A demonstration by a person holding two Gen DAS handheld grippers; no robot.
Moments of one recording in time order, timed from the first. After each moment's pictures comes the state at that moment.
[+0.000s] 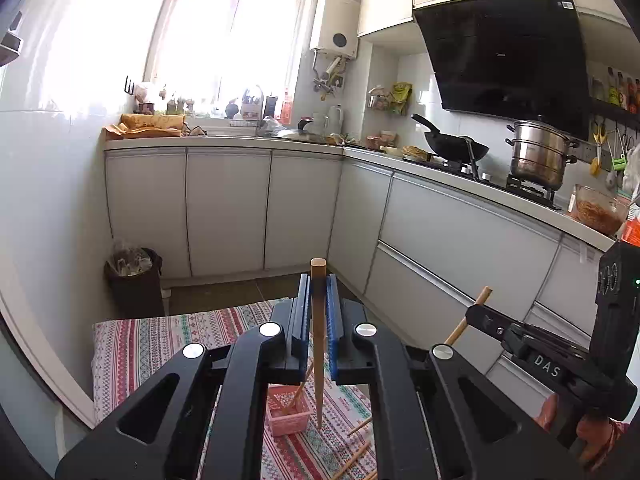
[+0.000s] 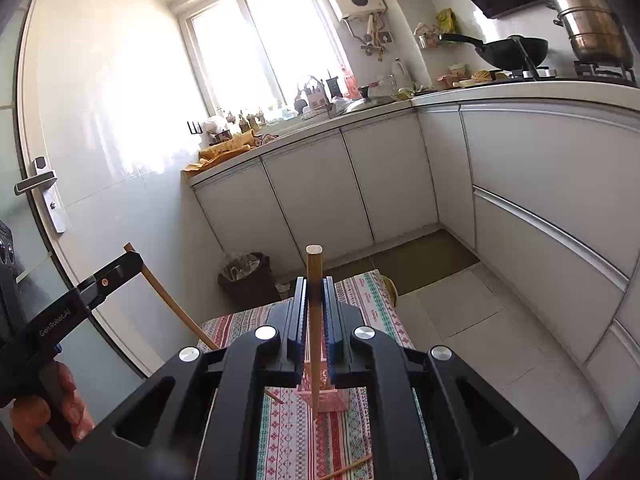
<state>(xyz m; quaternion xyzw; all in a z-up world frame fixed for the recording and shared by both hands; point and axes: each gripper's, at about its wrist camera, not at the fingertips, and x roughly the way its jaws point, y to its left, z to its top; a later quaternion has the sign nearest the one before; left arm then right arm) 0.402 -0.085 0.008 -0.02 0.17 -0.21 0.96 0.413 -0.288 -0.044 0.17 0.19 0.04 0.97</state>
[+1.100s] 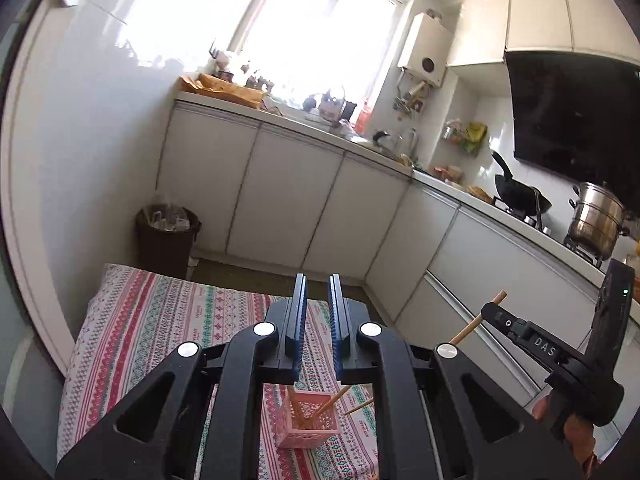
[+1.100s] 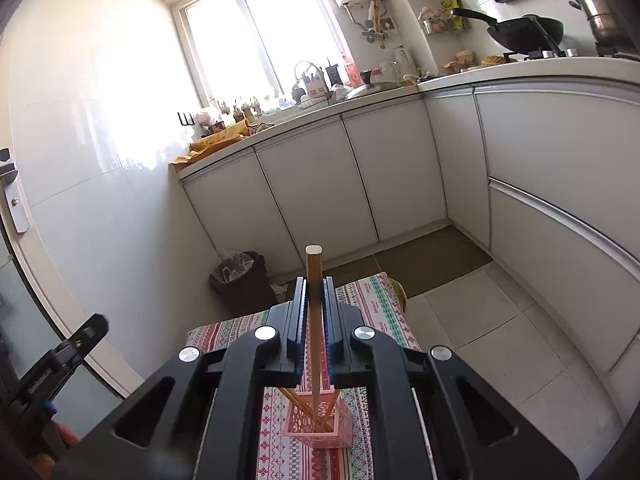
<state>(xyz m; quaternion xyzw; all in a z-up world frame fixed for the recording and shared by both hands) 0.433 -0.023 -0.057 -0.15 0.16 -0.11 0.97 0.504 -0.269 -0.092 0.17 0.19 0.05 0.97</state>
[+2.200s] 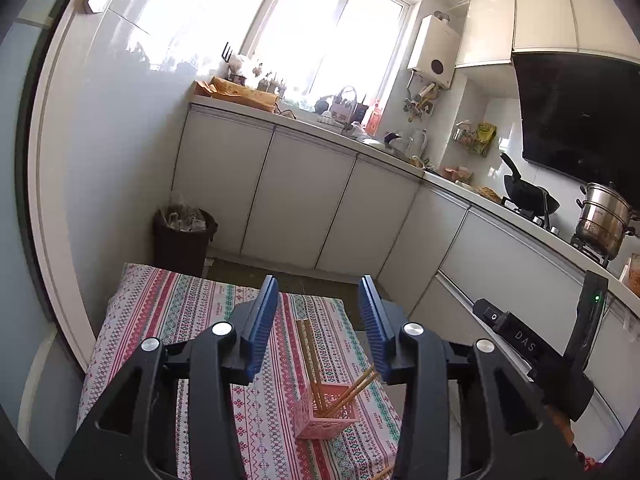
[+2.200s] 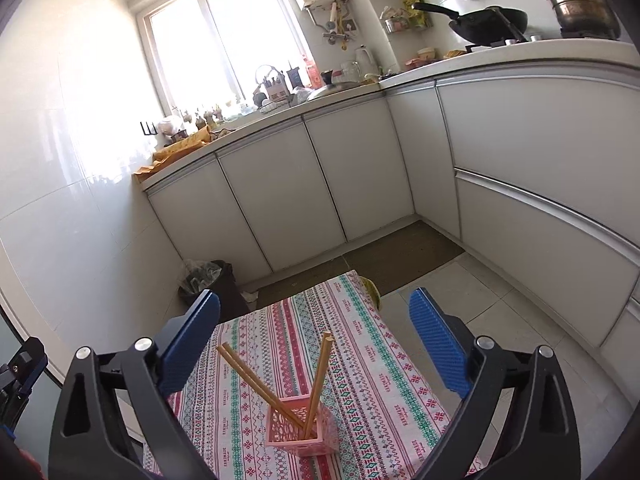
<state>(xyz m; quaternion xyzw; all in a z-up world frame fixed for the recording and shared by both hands) 0.425 -0.015 -0.054 -0.14 0.17 -0.10 0.97 0.511 -0.276 -0.109 0.19 0.19 -0.03 0.96</state>
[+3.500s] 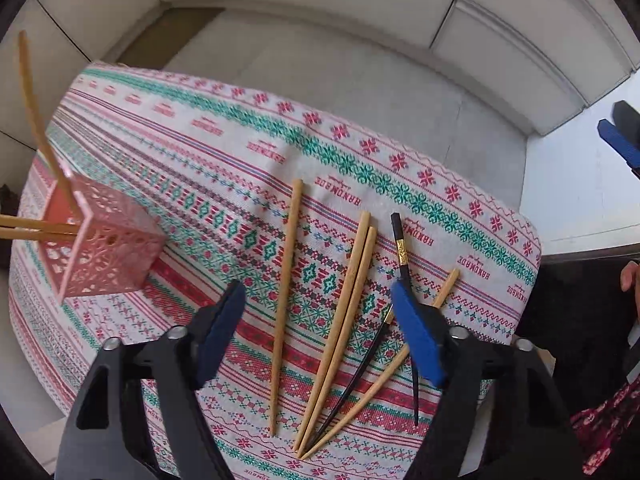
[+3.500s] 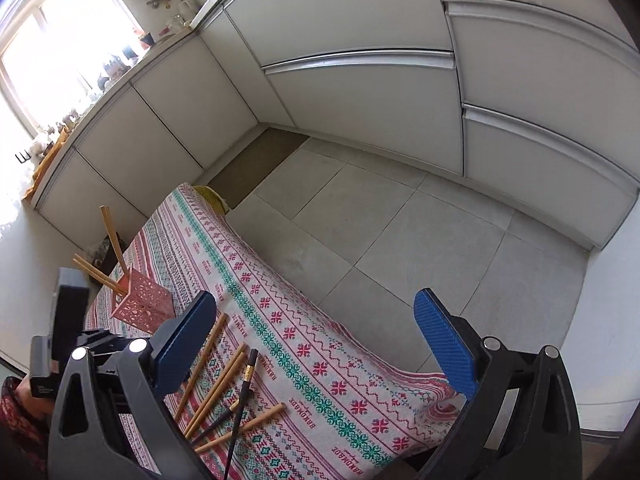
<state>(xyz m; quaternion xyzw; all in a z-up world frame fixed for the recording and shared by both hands) 0.458 -0.251 -0.306 0.33 0.58 -0.37 0.65 0.307 -0.412 -0.266 0.33 0.34 -0.20 0.86</state>
